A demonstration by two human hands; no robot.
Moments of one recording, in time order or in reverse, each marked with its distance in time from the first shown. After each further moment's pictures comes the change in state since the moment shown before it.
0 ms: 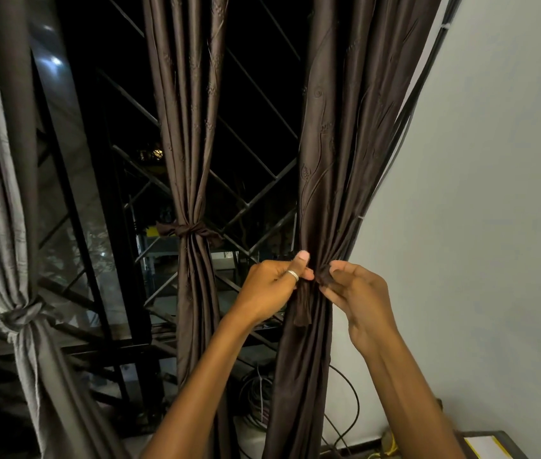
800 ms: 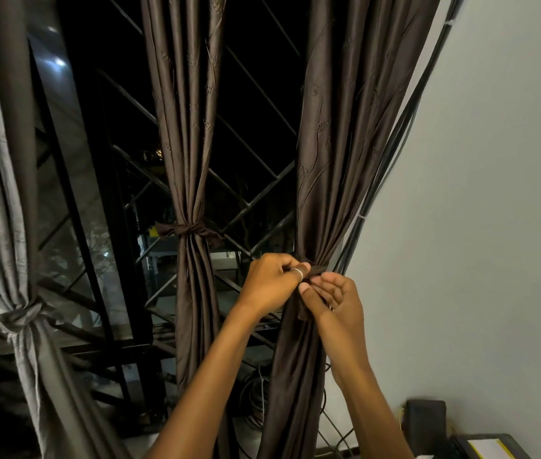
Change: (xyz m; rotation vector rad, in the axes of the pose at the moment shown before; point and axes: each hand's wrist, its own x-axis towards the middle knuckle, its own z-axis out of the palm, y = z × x) left_hand 0.004 0.018 0.001 0.125 0.108 -0.064; right_hand -0.023 0.044 0.013 -0.224 -0.018 -0.237
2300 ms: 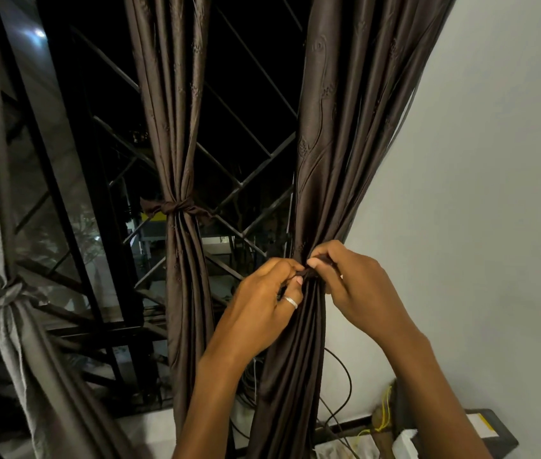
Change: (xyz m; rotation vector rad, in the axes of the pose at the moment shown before) left_hand -0.067 -0.019 0.005 0.161 0.038 0.417; right_hand 0.026 -0.033 -0.044 -0.883 -0.322 -0.732
